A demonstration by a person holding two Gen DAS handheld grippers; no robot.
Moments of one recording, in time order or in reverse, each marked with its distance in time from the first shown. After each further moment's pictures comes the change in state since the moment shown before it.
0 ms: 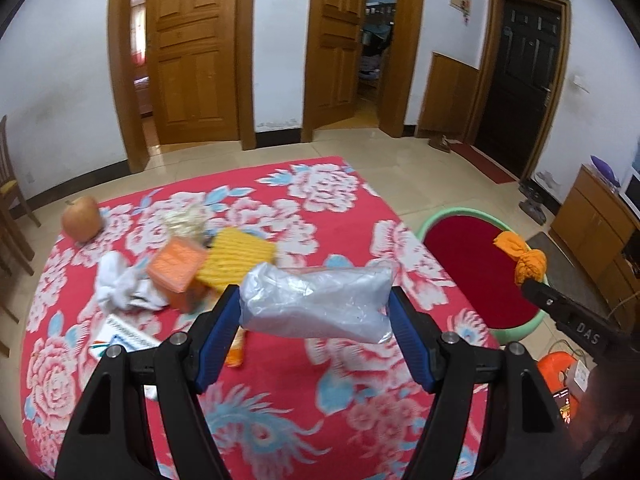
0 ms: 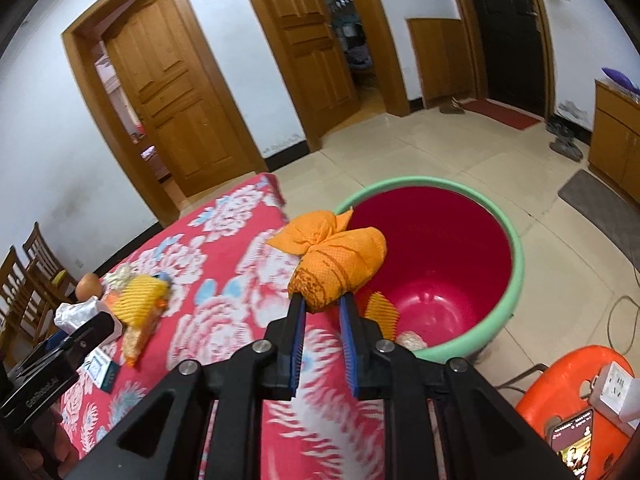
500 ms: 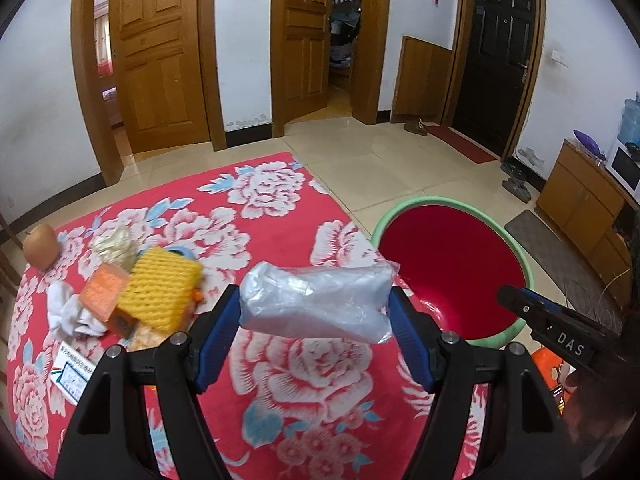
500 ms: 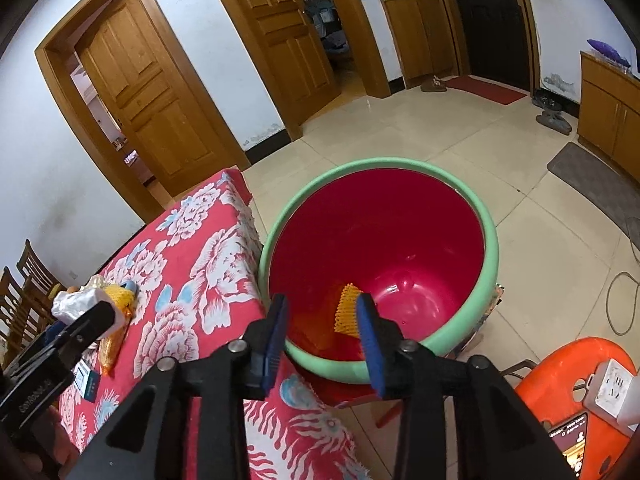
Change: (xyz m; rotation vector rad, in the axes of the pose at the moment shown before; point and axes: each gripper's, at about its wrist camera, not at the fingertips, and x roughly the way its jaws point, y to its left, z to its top) left arm 0.032 -0.058 0.013 0.082 0.034 -0.052; right arm 0.014 -0.047 0.006 0.068 0.046 -0.016
